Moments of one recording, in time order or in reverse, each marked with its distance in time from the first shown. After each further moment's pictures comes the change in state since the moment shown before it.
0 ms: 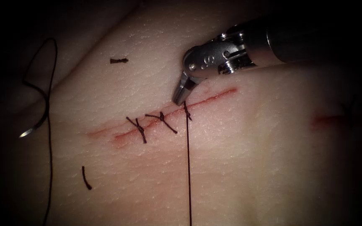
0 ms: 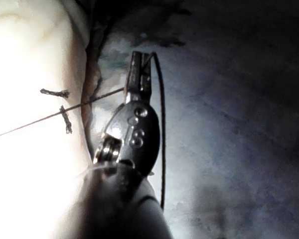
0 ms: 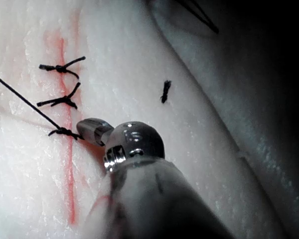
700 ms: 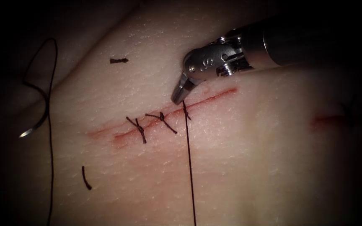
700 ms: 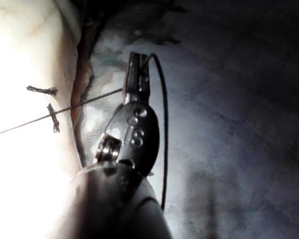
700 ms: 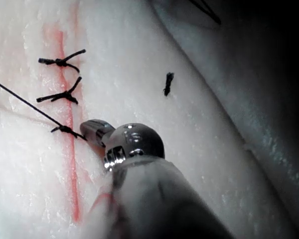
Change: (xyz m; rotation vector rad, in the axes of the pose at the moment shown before) right arm -0.002 0.000 0.001 -0.041 -0.040 0.010; left arm -0.002 0.002 0.002 -0.033 -0.001 -0.011
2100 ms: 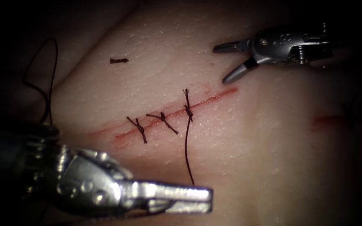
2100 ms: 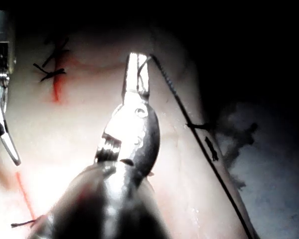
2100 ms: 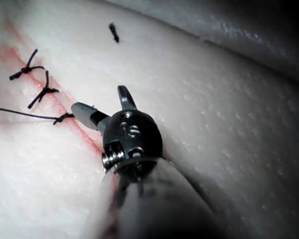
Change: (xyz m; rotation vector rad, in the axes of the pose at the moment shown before) right arm 0.001 -0.009 -0.010 -0.655 0.480 0.555; left arm 0.012 -0.026 -0.012 0.172 -0.022 0.112
